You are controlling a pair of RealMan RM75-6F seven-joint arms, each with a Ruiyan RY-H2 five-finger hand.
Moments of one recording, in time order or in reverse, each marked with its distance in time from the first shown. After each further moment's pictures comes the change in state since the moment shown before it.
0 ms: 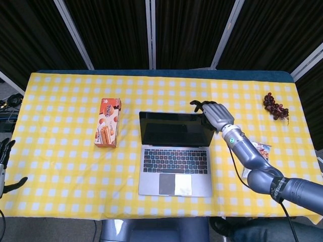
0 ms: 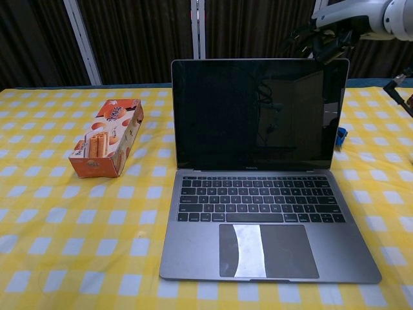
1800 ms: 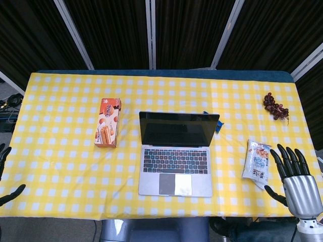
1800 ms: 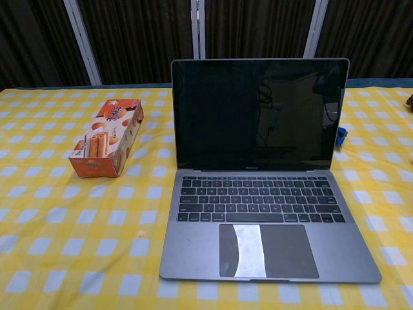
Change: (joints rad) left arm 0.086 0.037 0.054 -0.048 0.212 0.179 -0.003; right arm -0.961 0.069 -0.243 -0.146 -1.050 1.012 -0.042
